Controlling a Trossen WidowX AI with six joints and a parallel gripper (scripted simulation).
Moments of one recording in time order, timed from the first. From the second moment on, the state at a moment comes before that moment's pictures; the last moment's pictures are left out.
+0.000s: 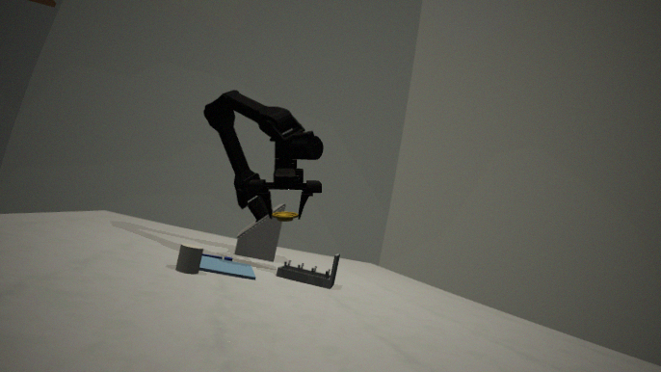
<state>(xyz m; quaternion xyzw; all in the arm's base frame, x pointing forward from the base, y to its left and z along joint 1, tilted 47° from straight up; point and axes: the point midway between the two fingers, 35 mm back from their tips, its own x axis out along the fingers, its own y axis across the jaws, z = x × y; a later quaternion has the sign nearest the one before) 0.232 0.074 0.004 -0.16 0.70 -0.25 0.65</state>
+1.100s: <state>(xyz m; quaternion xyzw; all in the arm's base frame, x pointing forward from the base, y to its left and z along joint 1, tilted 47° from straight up) 0.229 0.045 -0.051 -0.14 0.77 0.13 0.61</state>
